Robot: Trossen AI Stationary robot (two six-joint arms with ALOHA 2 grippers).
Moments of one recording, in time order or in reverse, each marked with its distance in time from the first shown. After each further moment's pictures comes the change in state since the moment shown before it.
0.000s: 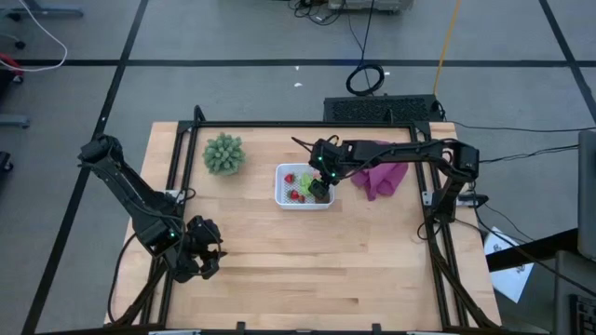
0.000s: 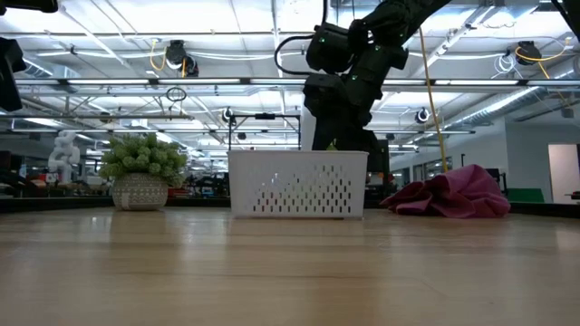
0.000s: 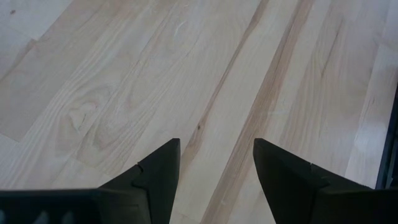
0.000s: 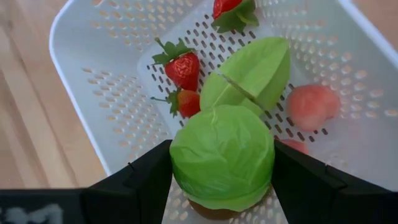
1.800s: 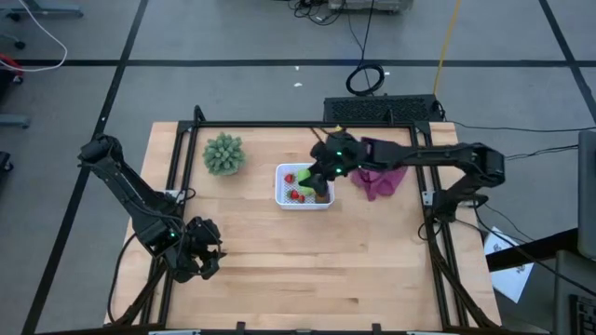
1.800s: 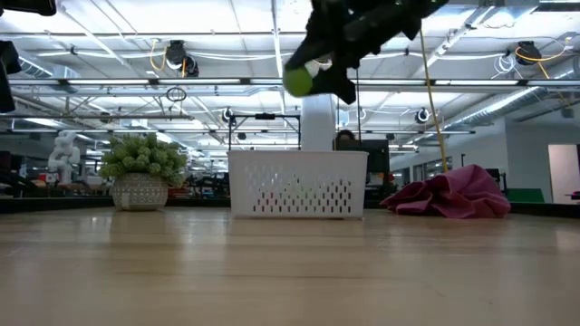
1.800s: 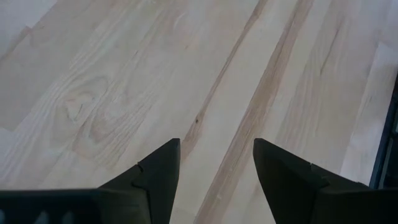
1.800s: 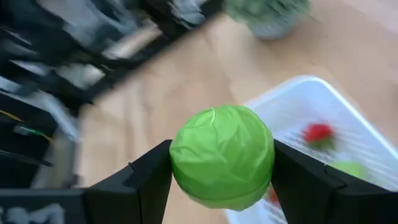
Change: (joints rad) left arm 0.000 0.000 0.000 0.000 0.025 -0.027; right arm 0.056 -0.209 -0.067 0.334 -0.031 0.016
